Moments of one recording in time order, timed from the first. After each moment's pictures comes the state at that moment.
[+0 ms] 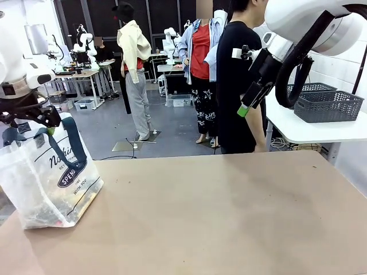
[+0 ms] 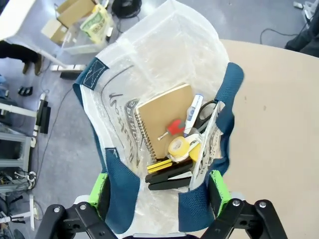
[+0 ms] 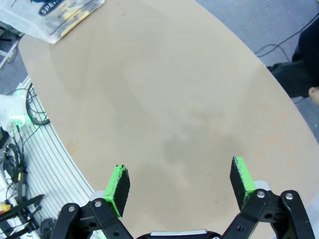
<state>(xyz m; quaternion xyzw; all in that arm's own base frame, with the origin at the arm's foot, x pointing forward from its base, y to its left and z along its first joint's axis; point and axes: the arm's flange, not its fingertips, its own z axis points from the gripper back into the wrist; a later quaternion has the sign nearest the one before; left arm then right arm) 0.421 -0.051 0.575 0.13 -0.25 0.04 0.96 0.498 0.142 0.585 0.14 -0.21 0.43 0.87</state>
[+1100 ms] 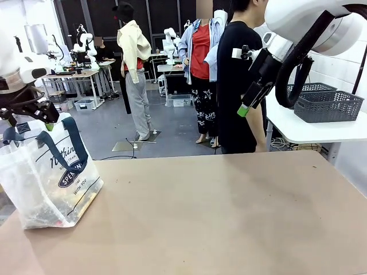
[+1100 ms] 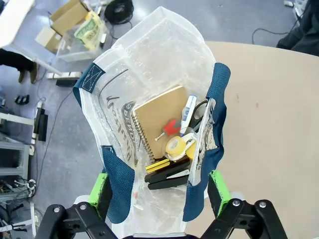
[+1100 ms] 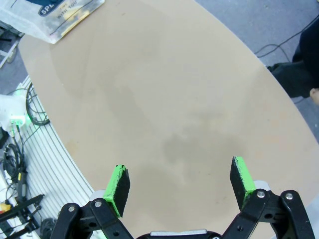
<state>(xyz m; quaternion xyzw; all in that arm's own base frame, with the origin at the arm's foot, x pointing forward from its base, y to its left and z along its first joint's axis) 0.413 -0.051 0.588 0.12 -0.25 0.02 0.96 0.498 0.142 0.585 0.14 -0.21 0.43 0.87</state>
